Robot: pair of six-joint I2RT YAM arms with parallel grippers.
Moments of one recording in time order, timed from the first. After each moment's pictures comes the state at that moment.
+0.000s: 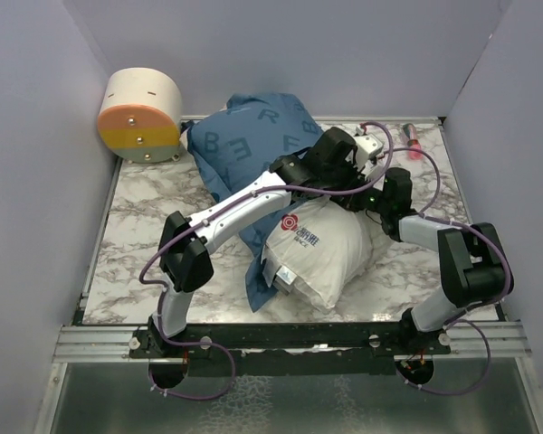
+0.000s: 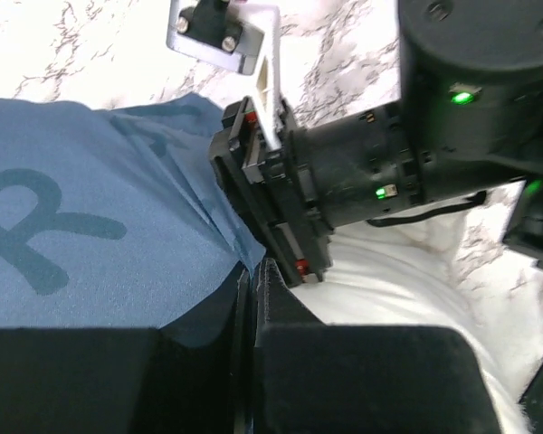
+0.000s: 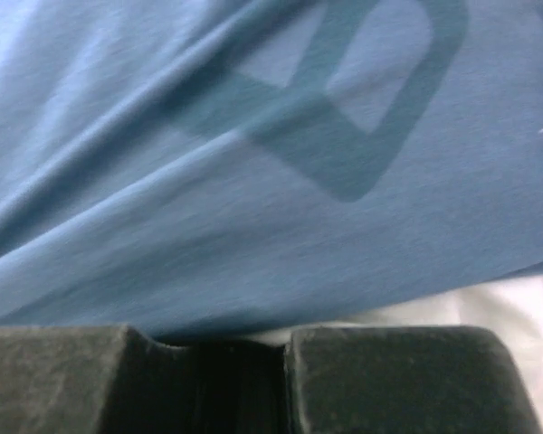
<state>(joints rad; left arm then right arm) -0.94 2.00 2.01 -0.62 0.04 0.02 0.17 1.57 0.69 0.54 -0.63 0.61</state>
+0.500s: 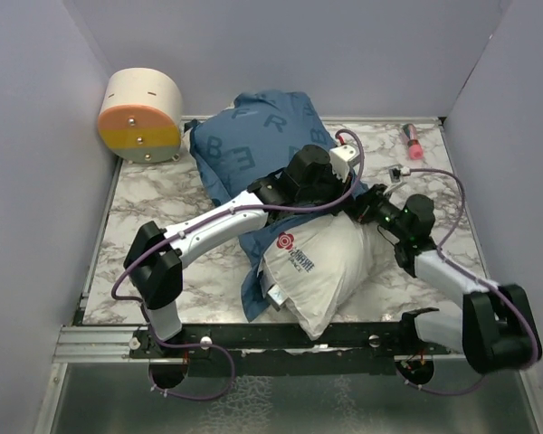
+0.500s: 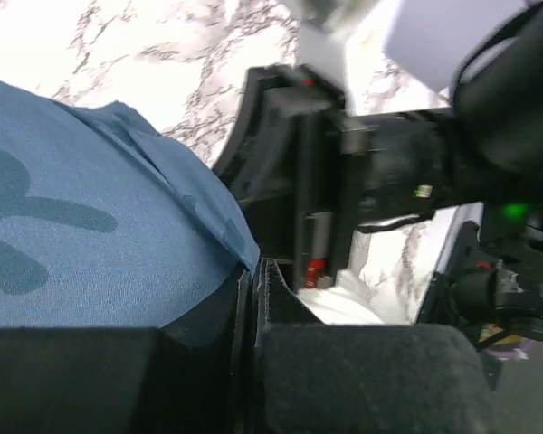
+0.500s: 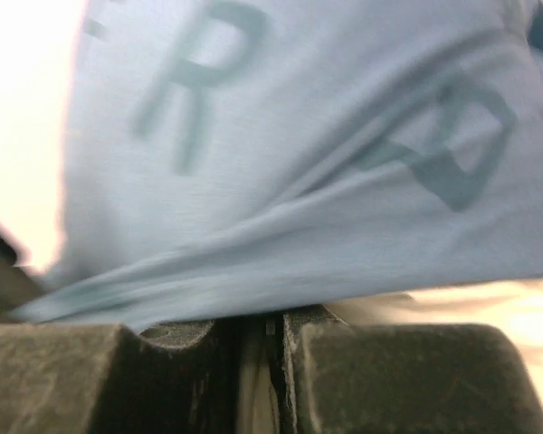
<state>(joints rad) -0.94 1.76 1.56 -0.24 0.25 -0.22 0.19 1.29 0.43 0.78 -0.58 0.69</state>
